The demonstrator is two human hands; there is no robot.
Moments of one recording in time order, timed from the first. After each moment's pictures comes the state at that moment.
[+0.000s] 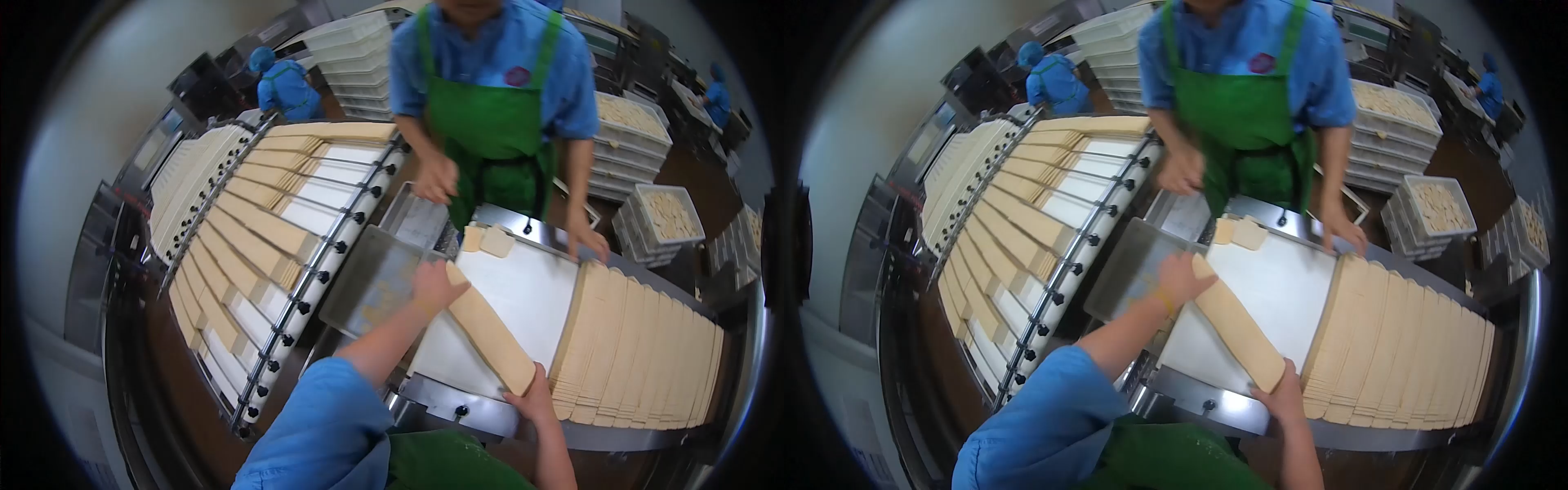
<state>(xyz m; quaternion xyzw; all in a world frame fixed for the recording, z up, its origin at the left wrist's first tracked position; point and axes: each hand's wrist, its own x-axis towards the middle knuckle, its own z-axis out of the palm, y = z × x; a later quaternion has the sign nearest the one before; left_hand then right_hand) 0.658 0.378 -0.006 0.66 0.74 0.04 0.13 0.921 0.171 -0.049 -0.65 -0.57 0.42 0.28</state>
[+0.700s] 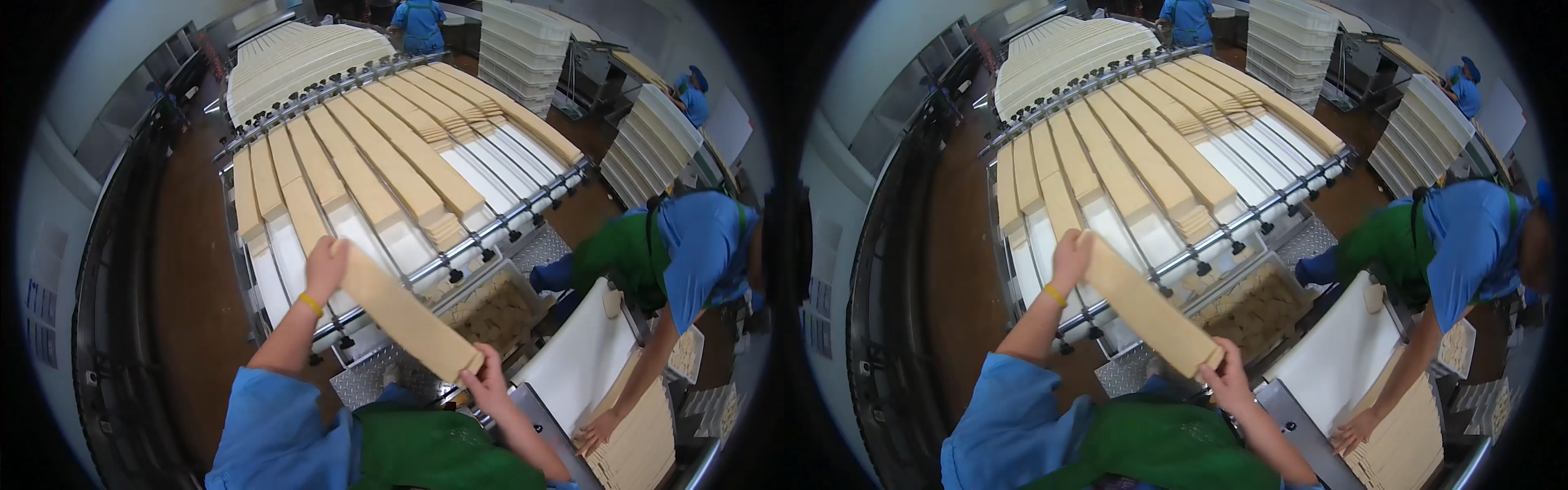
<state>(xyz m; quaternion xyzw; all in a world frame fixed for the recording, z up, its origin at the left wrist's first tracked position) 0.179 0.117 0.063 0.32 0.87 0.39 0.01 0.567 0.151 0.022 -0.26 -0.58 0.72 0.26</state>
